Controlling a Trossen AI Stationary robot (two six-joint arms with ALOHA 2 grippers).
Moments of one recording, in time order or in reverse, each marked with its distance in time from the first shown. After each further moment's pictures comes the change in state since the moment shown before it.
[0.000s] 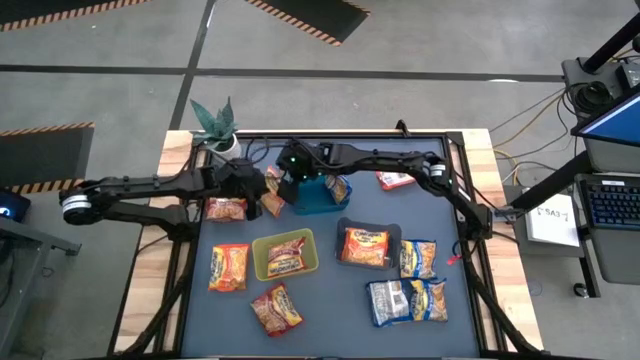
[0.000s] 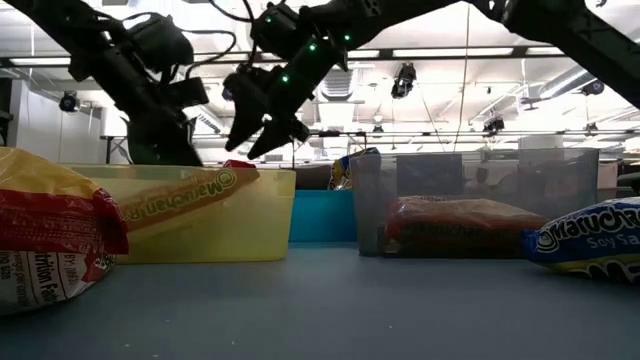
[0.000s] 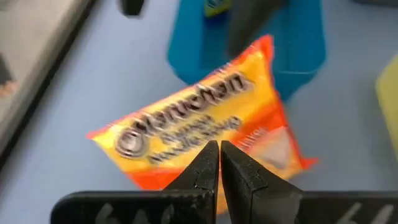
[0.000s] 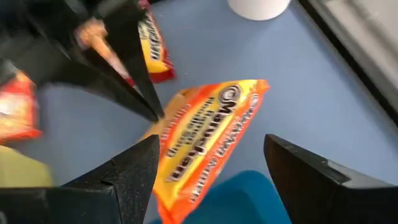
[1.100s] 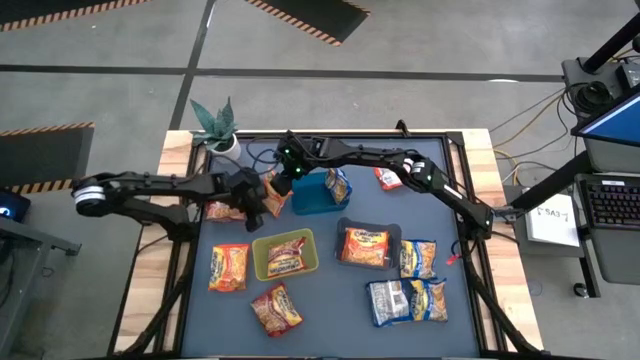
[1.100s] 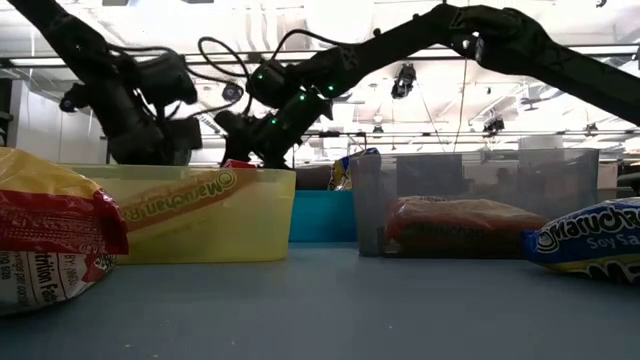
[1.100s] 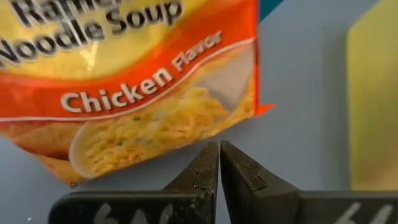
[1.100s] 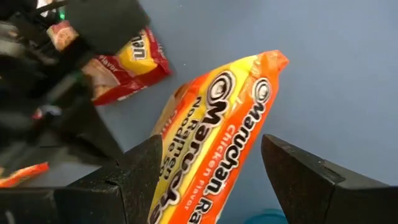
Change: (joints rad) left arm 0.000 0.160 -0.071 0.010 0.199 -0.225; right arm -0.084 0.203 0.145 0.022 -0.246 0.211
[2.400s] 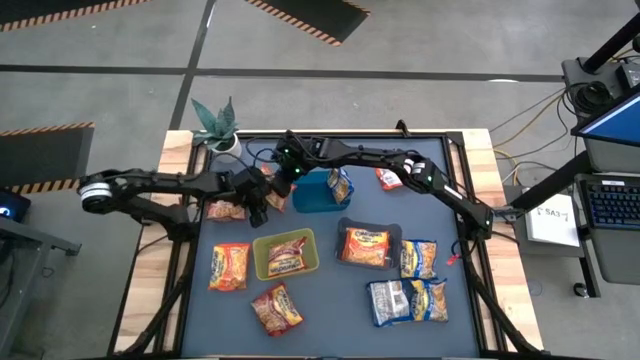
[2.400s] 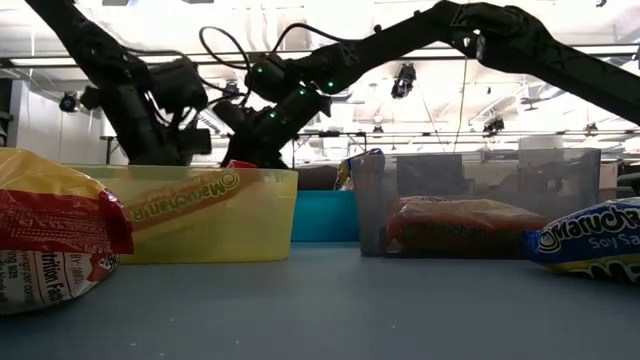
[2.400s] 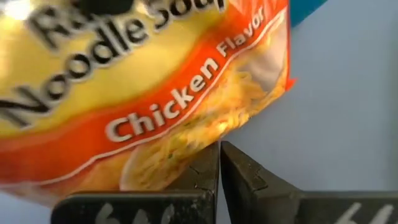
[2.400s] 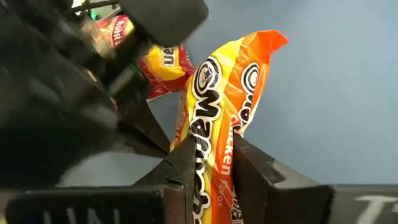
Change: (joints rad) left arm 0.004 0.059 0.043 0.007 -0.150 0.034; right arm 0.014 -0.005 0.008 0.029 -0.052 -0.068
